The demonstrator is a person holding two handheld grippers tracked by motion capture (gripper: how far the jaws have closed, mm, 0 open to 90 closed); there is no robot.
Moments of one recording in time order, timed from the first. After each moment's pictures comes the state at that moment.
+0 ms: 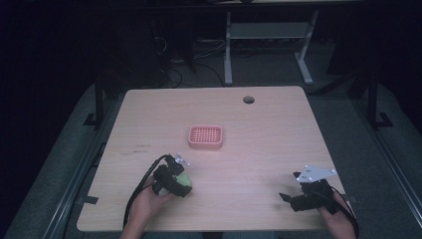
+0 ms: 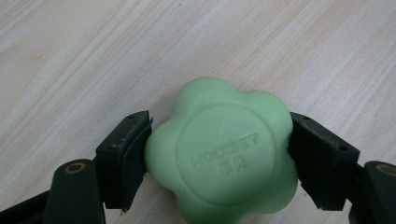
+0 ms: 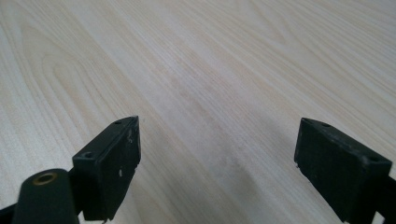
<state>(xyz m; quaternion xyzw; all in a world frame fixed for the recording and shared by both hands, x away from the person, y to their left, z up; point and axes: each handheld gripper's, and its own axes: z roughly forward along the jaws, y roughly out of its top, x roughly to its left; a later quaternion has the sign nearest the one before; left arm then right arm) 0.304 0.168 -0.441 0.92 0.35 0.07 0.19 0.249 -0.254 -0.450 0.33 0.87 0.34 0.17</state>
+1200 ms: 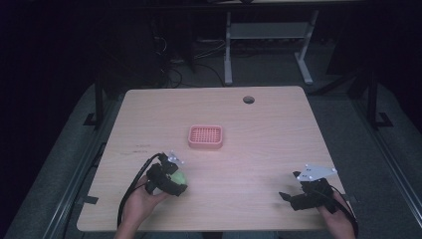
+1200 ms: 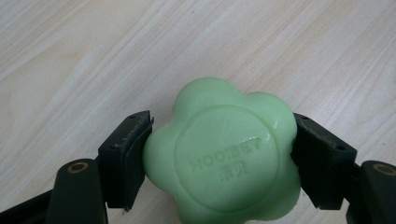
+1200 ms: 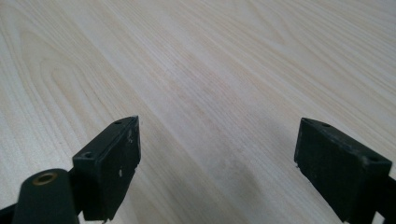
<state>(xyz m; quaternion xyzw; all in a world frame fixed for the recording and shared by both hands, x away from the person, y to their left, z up) 0.298 0.181 -0.424 0.91 0.35 0.08 0.21 0.251 -0.254 -0.451 0.34 0.86 0.34 0.16</state>
